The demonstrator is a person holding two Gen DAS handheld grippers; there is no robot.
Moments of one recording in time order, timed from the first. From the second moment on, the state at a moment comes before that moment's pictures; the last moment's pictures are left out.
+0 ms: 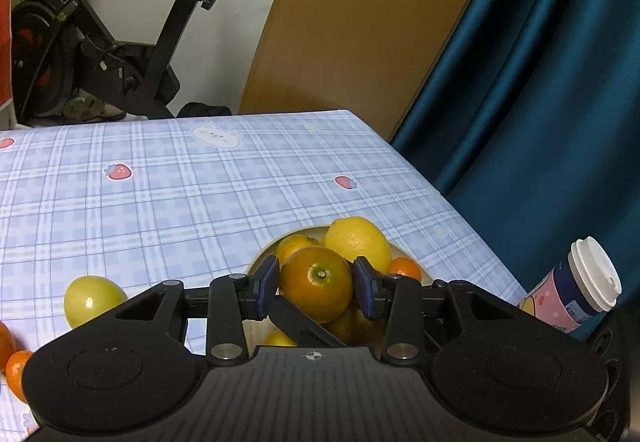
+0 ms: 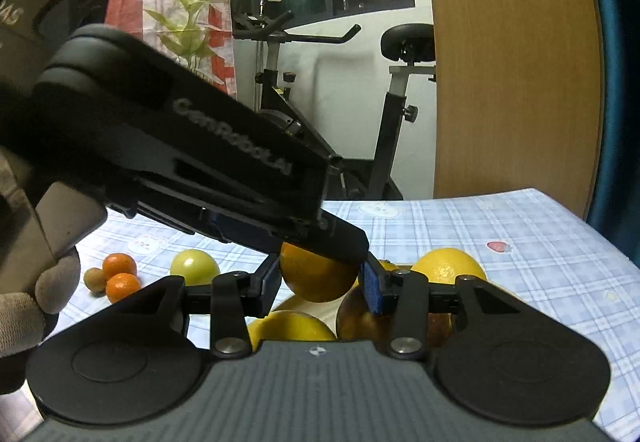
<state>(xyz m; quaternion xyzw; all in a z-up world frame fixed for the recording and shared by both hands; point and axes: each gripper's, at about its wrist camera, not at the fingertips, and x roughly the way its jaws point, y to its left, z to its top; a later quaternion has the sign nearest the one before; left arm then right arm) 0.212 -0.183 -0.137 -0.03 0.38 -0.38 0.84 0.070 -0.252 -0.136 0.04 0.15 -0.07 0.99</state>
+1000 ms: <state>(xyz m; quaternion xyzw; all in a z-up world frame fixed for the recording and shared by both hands) 0.209 -0.163 -0.140 -0.05 0.40 -0.35 0.84 0.065 -0.246 -0.138 0.03 0.14 -0.07 0.99</state>
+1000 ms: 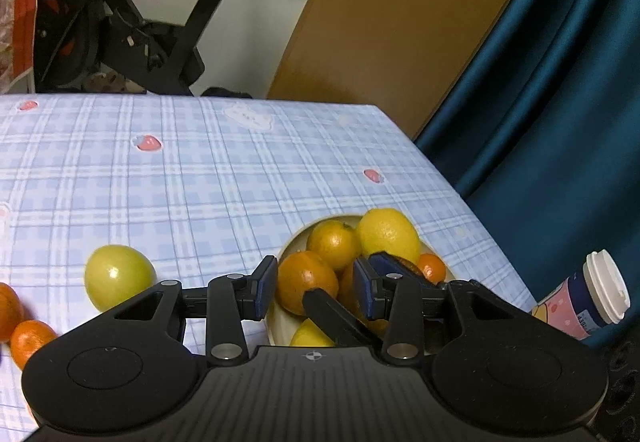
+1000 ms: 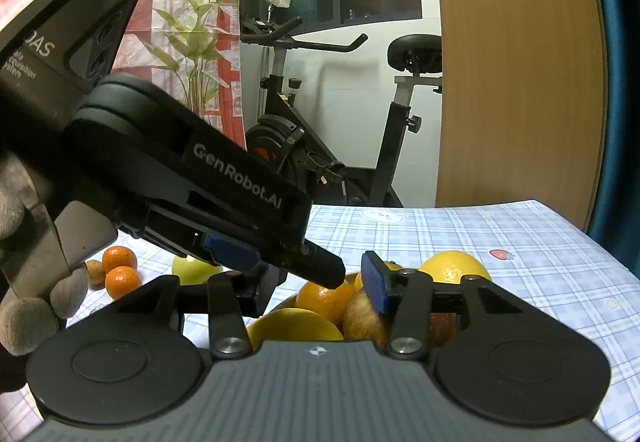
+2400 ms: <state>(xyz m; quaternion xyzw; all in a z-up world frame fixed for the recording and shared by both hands) 0.178 0.024 -0.144 0.01 0.35 -0.18 0.92 0.086 -0.187 -0.160 0.05 0.29 0.13 0.95</state>
